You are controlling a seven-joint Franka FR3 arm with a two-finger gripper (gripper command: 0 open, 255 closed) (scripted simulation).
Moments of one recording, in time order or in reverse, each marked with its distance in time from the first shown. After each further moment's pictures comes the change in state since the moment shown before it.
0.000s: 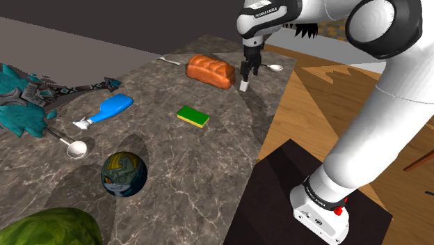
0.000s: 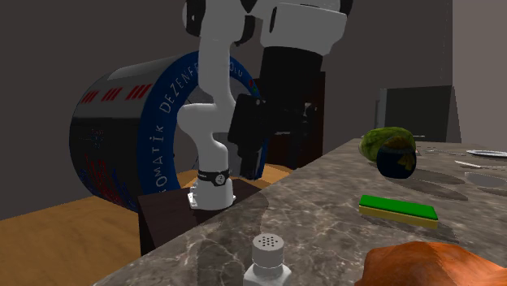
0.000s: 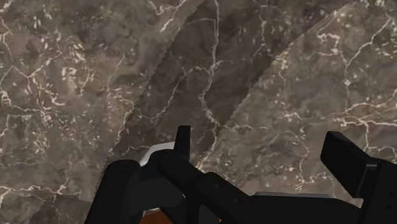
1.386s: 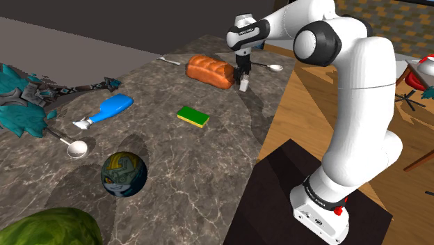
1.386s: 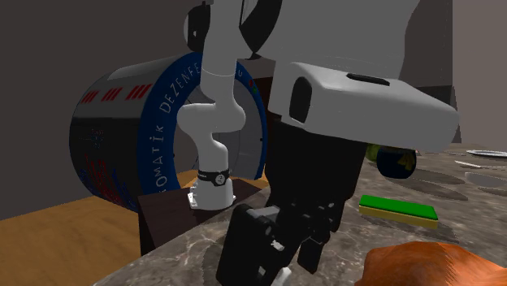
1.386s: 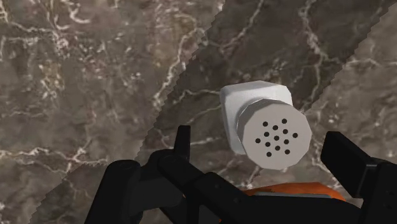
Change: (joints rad) arm -0.058 0.414 -0.012 0.387 0.025 0.042 -0.091
